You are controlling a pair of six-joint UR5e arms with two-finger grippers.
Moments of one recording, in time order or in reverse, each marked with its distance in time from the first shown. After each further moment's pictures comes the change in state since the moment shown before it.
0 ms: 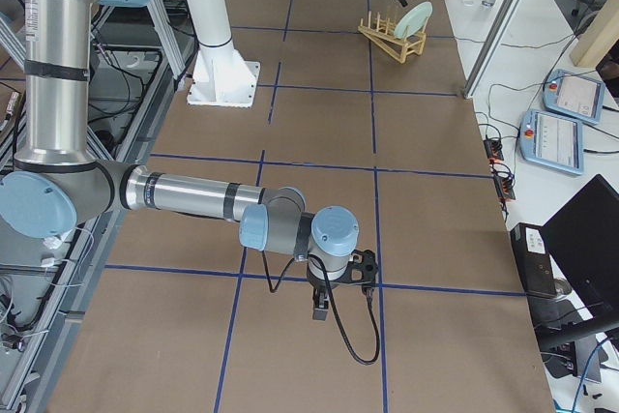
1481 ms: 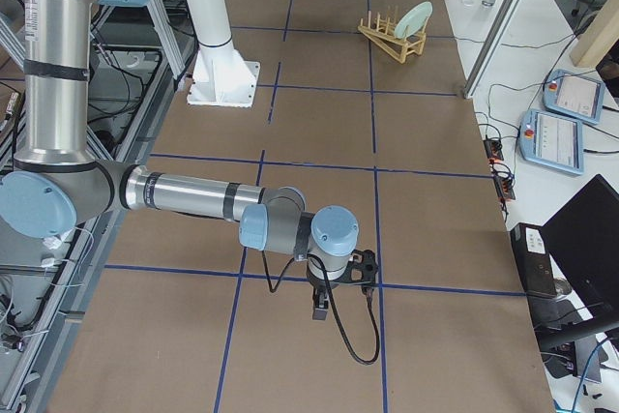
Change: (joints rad) left arm -0.474 0.437 -0.213 0.949 -0.160 1.751; right arm -0.001 0.000 -0.001 0.000 0.000 0.000
